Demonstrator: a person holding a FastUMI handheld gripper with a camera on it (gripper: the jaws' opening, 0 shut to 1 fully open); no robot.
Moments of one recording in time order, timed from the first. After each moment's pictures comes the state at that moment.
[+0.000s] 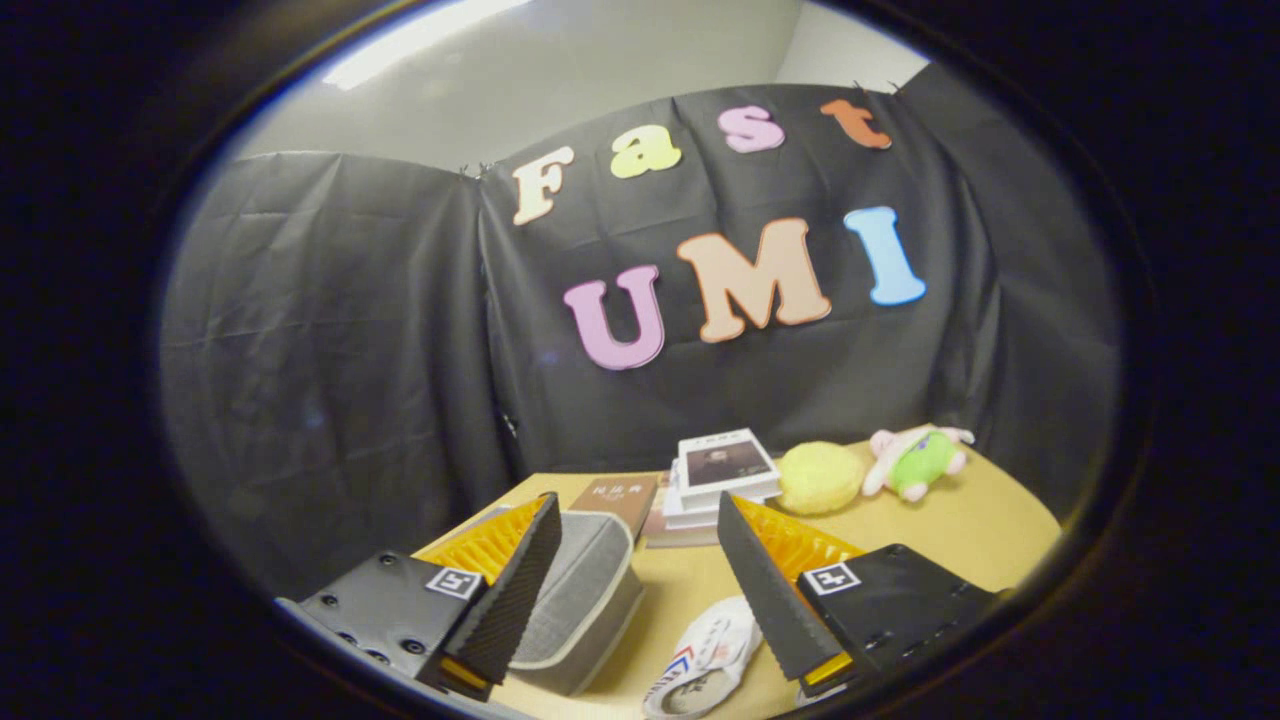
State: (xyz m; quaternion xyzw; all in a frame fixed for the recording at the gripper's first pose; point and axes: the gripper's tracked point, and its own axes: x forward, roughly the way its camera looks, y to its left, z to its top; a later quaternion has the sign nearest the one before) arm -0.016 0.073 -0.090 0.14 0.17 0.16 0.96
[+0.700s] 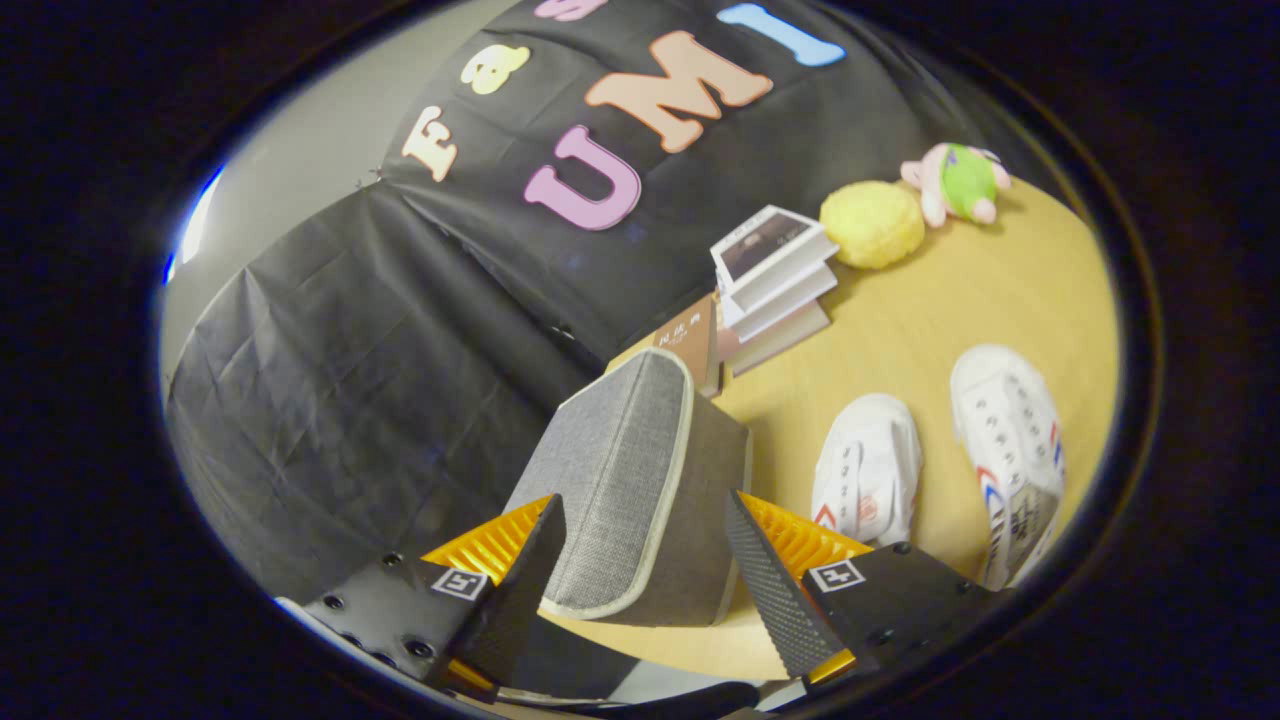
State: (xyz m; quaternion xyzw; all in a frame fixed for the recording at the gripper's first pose) arm -0.063 0.124 -0.204 0.38 0.41 0.22 0.80
